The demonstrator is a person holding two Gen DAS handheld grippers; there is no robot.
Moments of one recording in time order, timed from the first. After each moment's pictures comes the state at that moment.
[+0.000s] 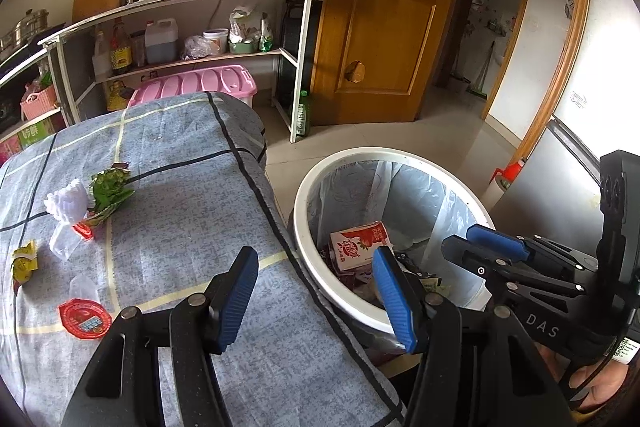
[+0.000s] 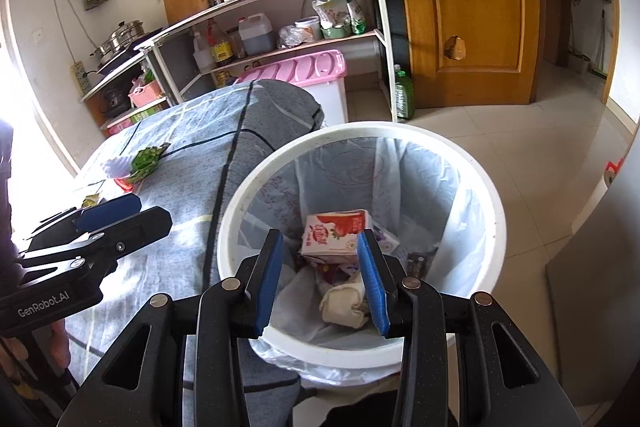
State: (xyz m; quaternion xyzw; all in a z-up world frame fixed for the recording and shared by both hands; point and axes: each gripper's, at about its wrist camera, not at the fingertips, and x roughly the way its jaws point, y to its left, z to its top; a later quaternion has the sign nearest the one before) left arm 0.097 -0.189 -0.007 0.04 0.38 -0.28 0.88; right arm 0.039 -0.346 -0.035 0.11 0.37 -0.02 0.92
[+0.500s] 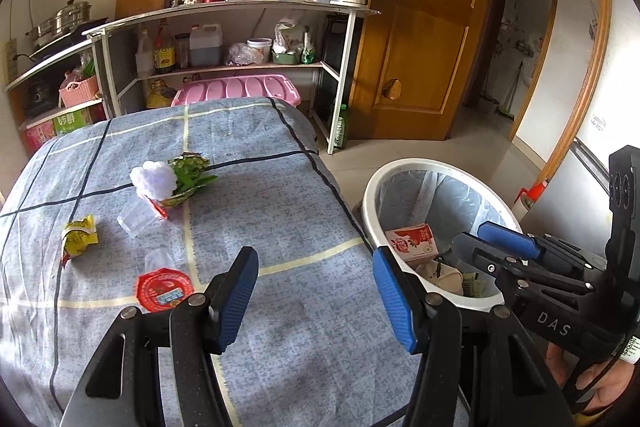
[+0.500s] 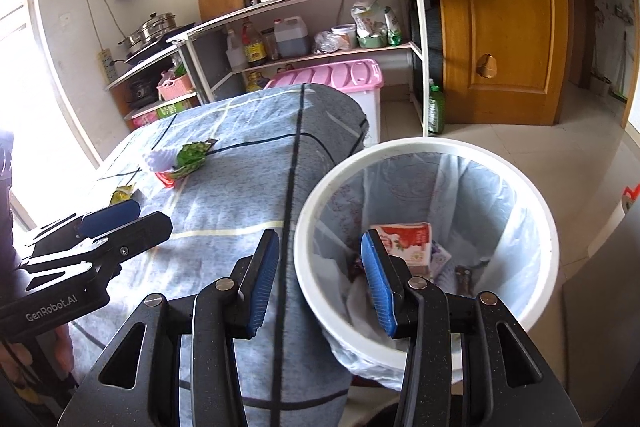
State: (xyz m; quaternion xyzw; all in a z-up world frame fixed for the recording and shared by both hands) left arm 0.089 -0.120 0.002 0.02 0.36 -0.22 0.90; right arm 0.050 -0.288 -0.024 0.10 0.36 0.02 0.93
